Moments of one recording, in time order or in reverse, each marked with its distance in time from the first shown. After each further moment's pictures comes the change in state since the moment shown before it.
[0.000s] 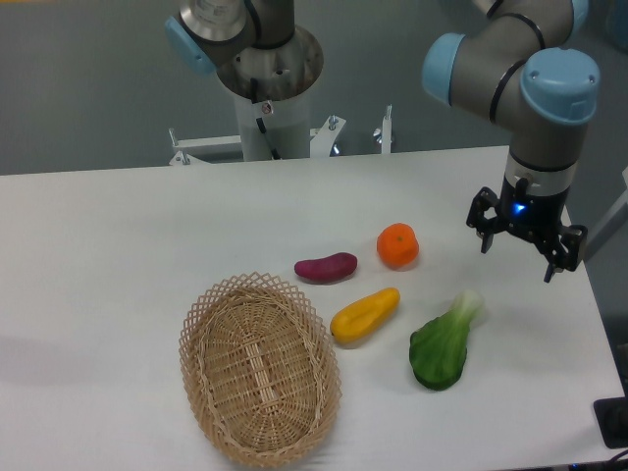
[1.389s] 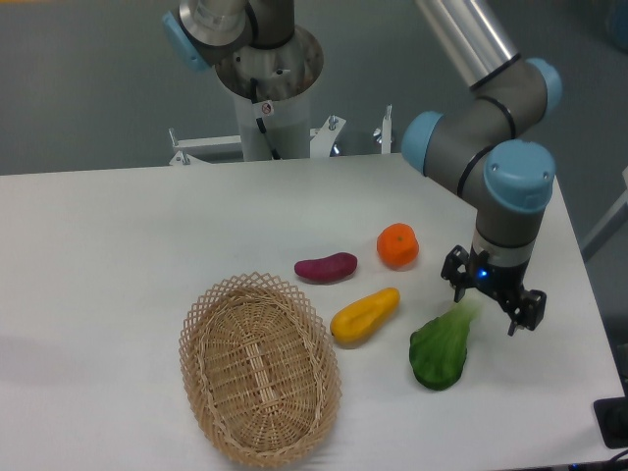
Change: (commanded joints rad) arm -0.066 -0.172 -0.058 0.172 0.052 0.055
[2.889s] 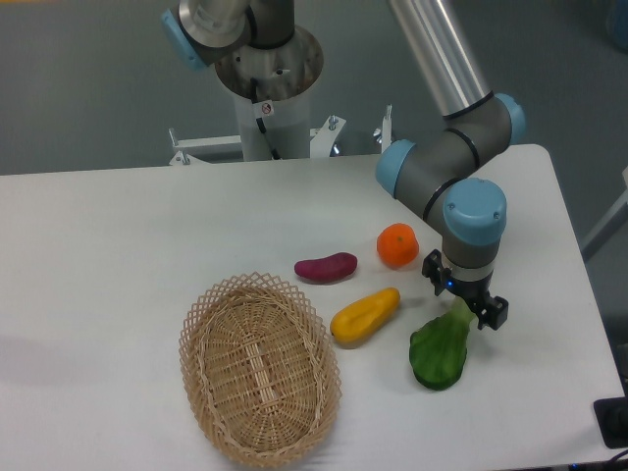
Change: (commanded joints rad) arm -0.026 -0.020 -0.127 0.132 0.106 0.014
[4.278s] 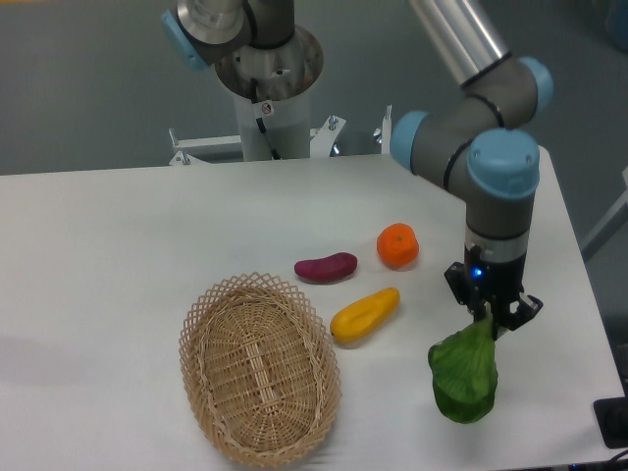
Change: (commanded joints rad) arm -0.003 0.184 0.135 -0.054 -0.313 -0.260
